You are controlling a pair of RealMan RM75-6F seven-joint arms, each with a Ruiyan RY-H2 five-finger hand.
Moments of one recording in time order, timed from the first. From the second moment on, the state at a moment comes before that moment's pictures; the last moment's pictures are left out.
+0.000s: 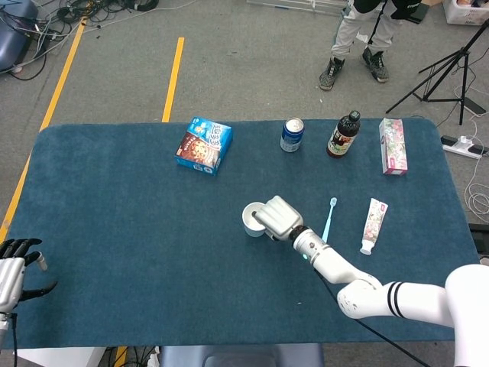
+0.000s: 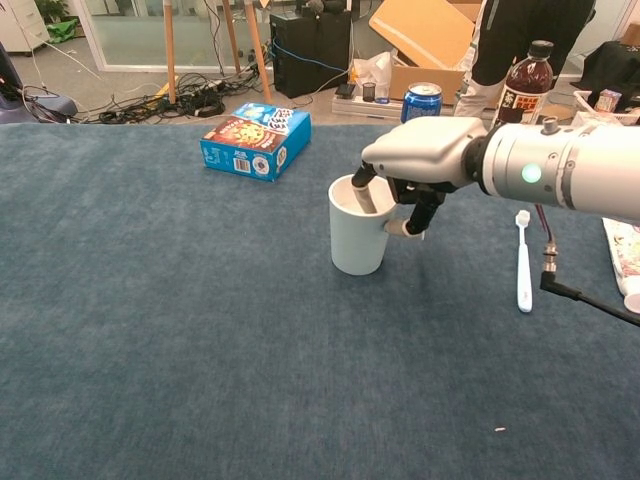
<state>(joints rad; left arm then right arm) -0.11 -1.07 -0.05 -1.63 1.37 1.39 0.09 0.98 -1.46 0.10 -1.52 -1.03 0.78 -0.62</state>
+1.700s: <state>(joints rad) -0.12 -1.09 -0.06 -1.63 1.34 1.37 0.13 0.89 -1.28 0.00 -1.76 -1.19 0.98 -0.73</state>
